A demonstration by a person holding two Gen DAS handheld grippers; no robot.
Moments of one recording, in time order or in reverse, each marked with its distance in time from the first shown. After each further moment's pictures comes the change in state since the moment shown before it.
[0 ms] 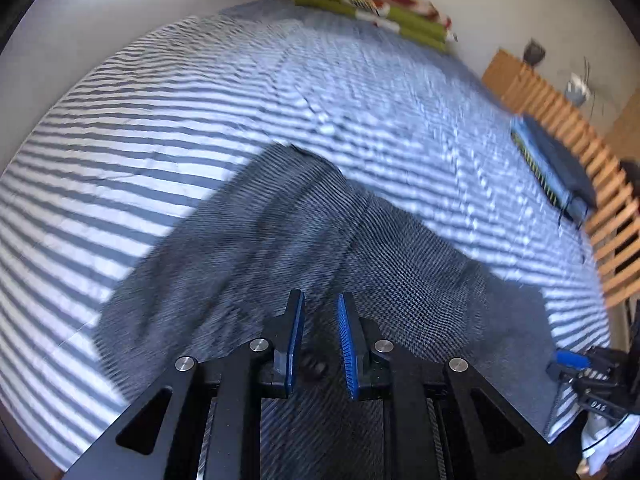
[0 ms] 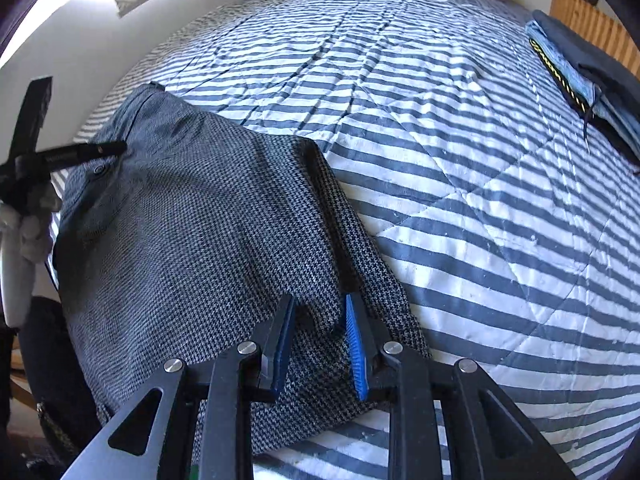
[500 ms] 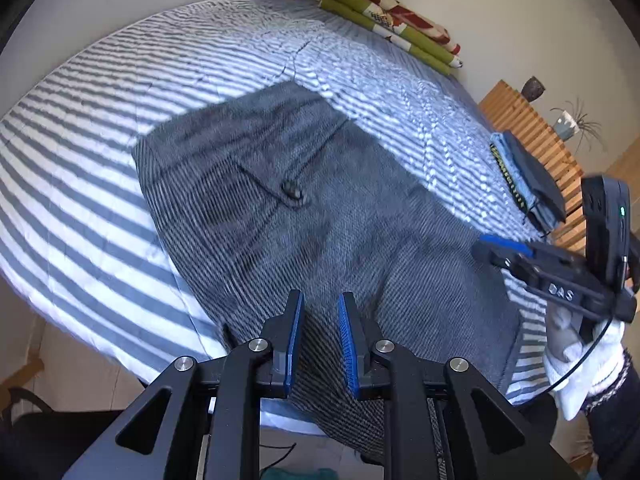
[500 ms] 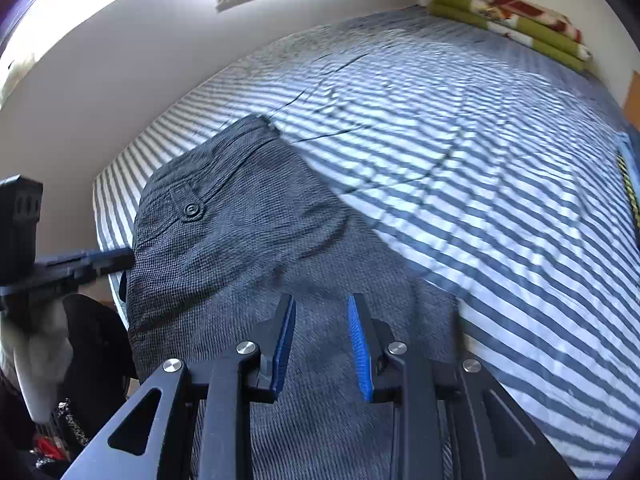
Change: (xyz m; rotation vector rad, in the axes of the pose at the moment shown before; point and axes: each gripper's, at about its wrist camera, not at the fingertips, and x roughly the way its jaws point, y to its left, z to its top) left arm -0.052 -0.012 -0.112 -0.139 -0.014 -0.048; right arm 0.013 0.091 0.074 -0.251 -0.068 0.136
